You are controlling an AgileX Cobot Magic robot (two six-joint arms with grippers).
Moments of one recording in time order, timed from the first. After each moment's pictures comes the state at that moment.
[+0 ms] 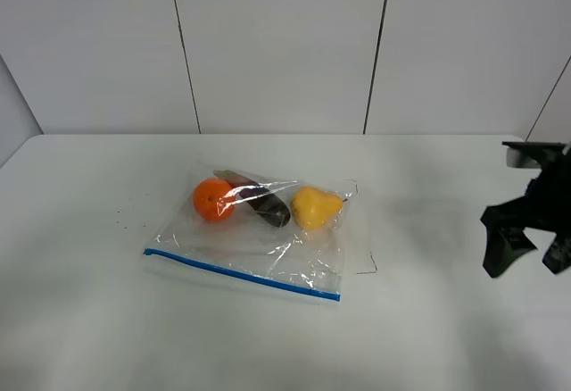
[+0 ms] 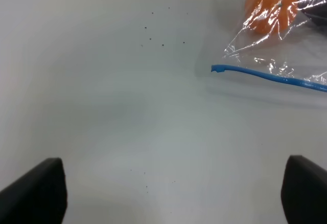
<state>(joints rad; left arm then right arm) 0.01 -0.01 -0.49 0.03 1.06 0.01 -0.02 1.46 -0.93 0.12 1.21 -0.14</state>
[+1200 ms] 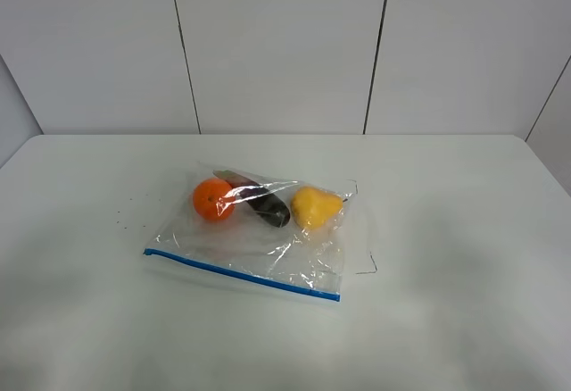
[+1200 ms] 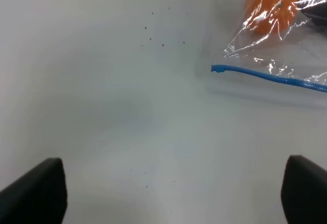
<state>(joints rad) 0.01 -0.01 -0.49 0.03 1.06 0.01 -0.02 0.22 -0.49 0.11 1.03 -0.14</state>
